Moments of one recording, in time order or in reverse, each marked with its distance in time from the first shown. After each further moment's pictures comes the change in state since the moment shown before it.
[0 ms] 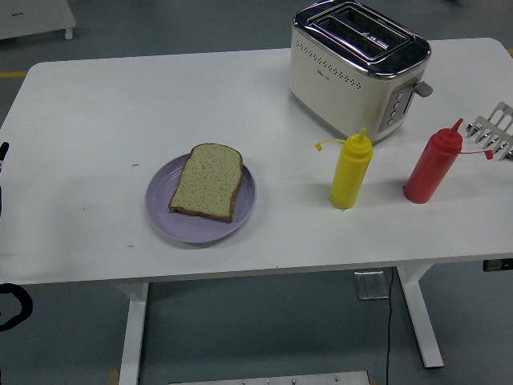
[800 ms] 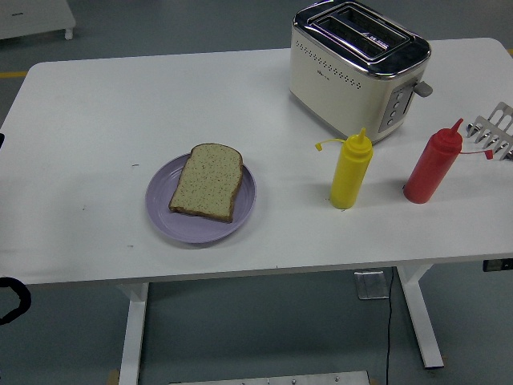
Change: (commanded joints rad) left arm -0.018 0.000 -0.006 -0.007 0.001 0.002 0.000; right arm 0.011 0.005 0.021 -0.001 -0.003 0.002 -0.025
